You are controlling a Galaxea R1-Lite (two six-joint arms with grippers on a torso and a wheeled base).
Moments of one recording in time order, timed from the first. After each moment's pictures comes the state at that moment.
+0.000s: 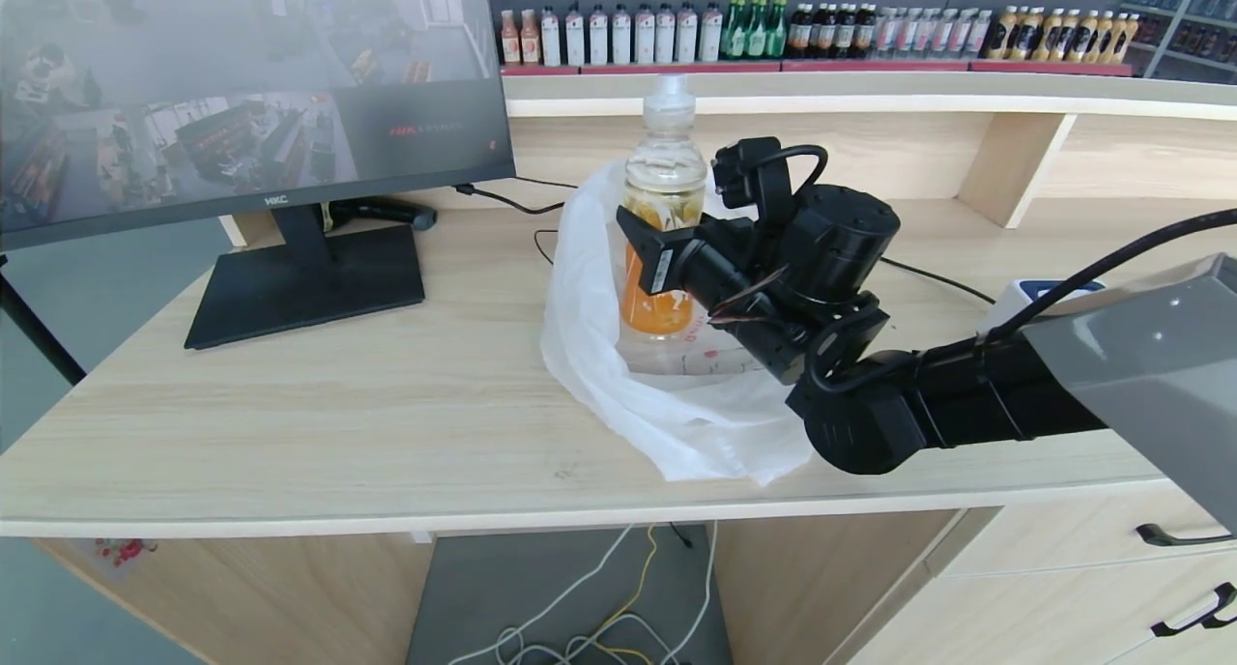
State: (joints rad) left arm 0.00 0.00 0.00 0.00 0.00 0.00; right arm 0.63 2.14 -1.38 -1.07 -0.07 0.00
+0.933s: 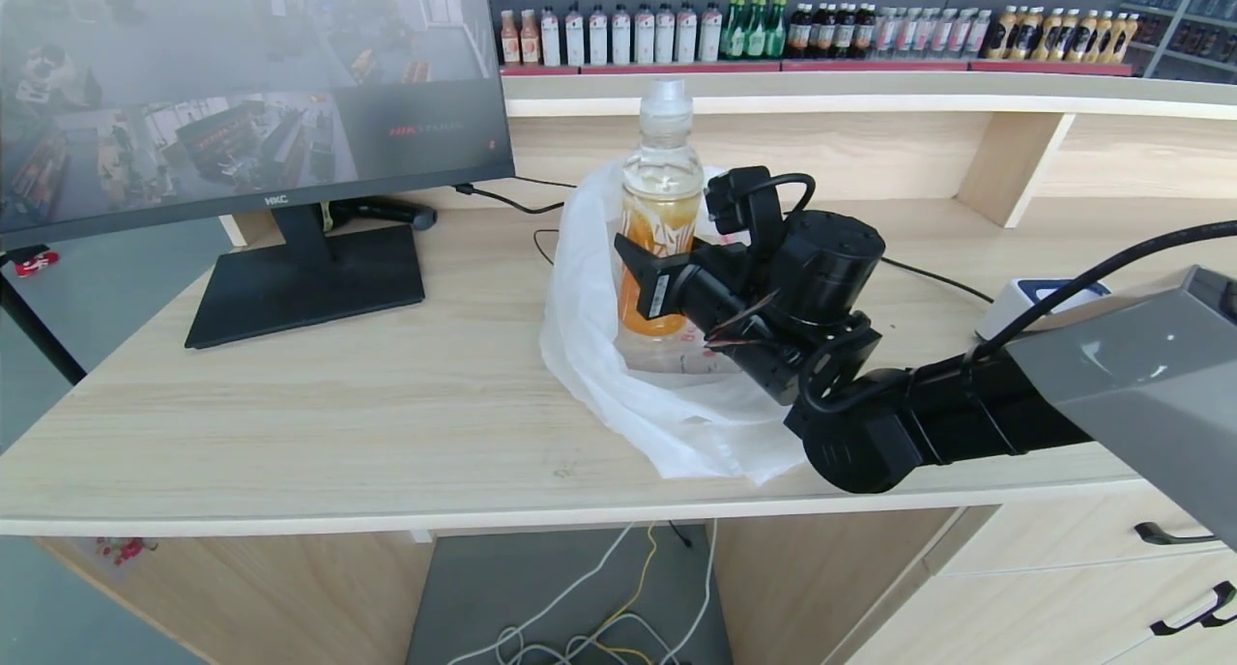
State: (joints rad) left arm 0.00 0.00 0.00 0.00 0.00 0.00; right arm 0.63 2.15 -1.32 -1.08 -0.07 0.02
